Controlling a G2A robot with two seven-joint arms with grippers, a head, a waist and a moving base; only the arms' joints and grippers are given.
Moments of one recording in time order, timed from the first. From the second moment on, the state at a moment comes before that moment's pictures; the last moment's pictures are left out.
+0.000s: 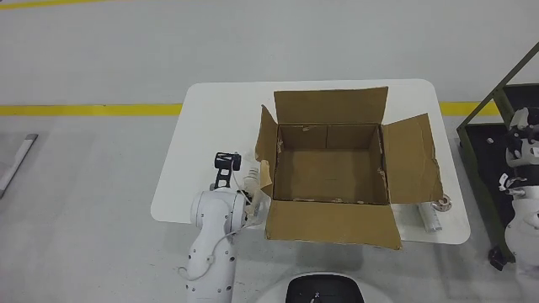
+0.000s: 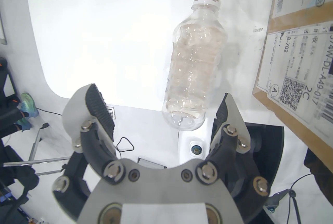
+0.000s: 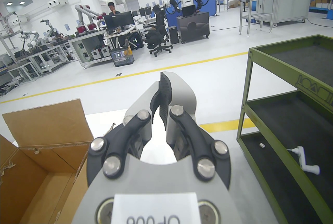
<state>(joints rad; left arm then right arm) 1.17 -1.60 -1.43 -1.72 1.79 -0.09 -1.38 -1.57 -1.28 1.90 -1.86 -0.95 -0.08 -0.13</state>
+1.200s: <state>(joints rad) 1.08 -1.57 -1.43 -1.51 1.57 -0.19 -1.43 -1.57 -1.28 1.90 -1.86 -0.95 -0.08 -0.13</state>
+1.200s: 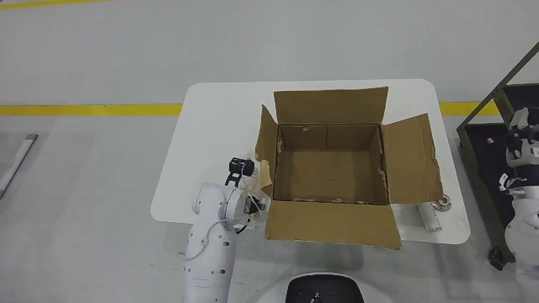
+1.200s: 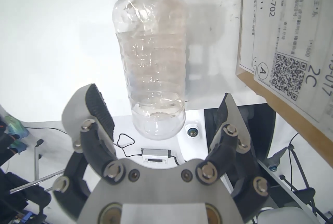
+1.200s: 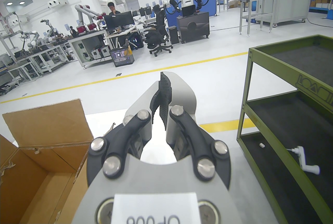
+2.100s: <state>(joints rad) 1.02 -1.55 -1.39 -1.40 1.54 -0.19 -1.46 -1.57 -1.28 1.90 -1.86 -0.95 -0.08 -0.13</state>
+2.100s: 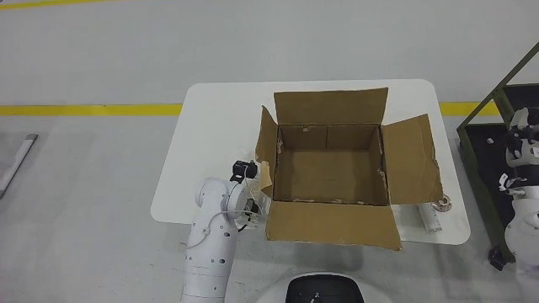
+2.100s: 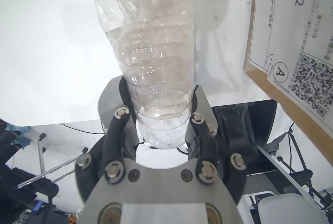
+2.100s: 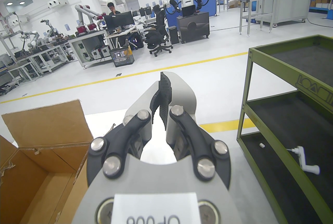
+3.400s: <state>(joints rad) 0.91 -1.52 -1.33 -2.23 1.11 -0.01 -1.54 -1.57 -1.28 1.90 -1.86 -0.95 -0.08 -0.13</state>
